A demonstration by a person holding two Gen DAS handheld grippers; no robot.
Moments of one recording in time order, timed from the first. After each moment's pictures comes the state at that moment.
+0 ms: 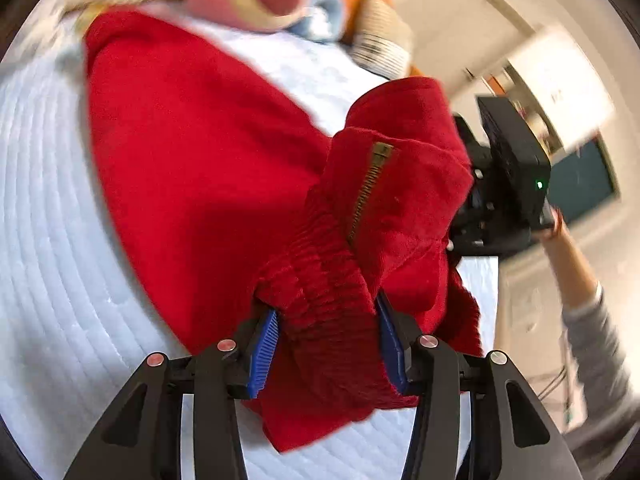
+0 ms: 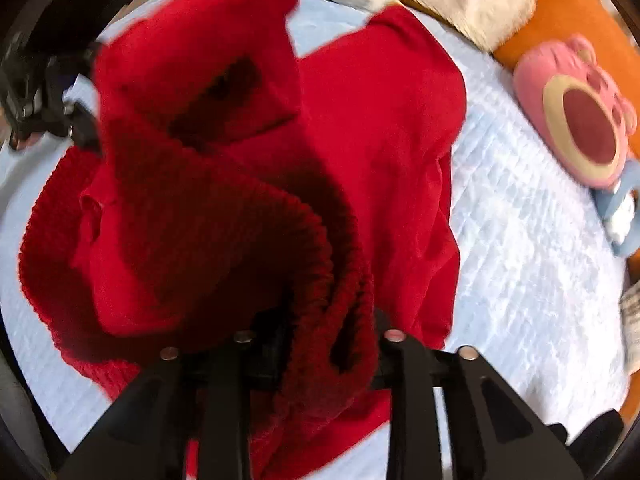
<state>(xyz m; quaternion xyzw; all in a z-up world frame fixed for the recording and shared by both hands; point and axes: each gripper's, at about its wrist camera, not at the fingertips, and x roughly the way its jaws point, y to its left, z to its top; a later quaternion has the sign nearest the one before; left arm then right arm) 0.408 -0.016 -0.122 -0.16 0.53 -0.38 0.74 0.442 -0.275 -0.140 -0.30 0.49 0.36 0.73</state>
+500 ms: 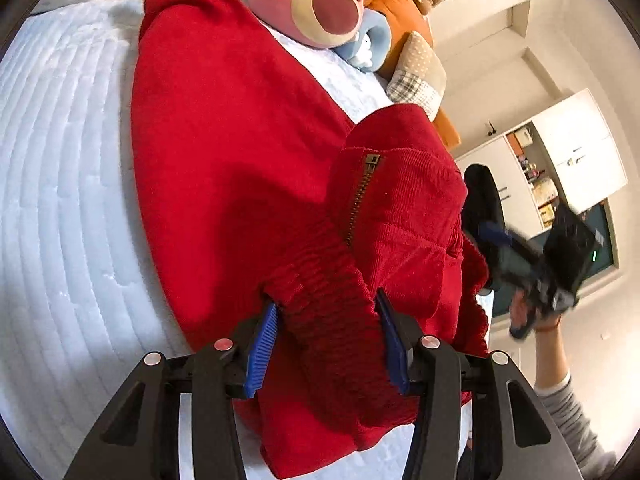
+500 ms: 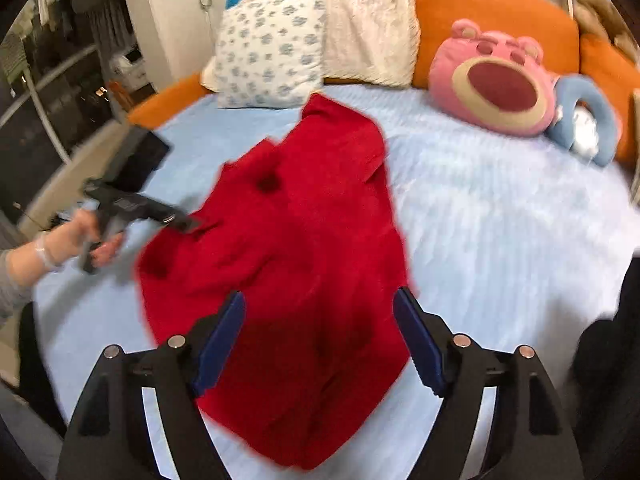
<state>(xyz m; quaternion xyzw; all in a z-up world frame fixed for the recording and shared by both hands) 0.394 0.000 -0.147 -0.24 0.51 -0.34 0.75 0.379 -0.395 -0.087 -0.08 0.40 0.39 0.83</state>
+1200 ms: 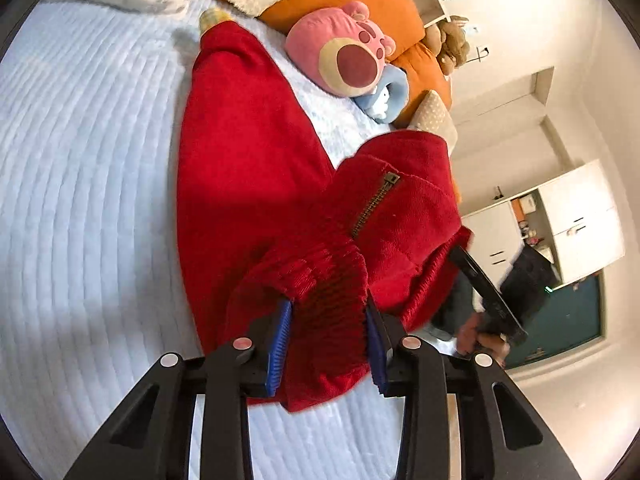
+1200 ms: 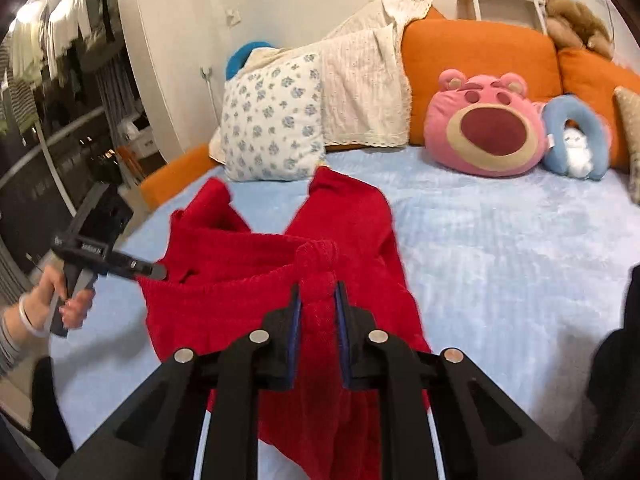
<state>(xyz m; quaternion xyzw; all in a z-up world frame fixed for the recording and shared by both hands) 0.318 0.052 -0.073 -0.34 0.49 -0.27 0.76 0.408 -0.389 -0.057 0.02 0.31 0.39 0.87</state>
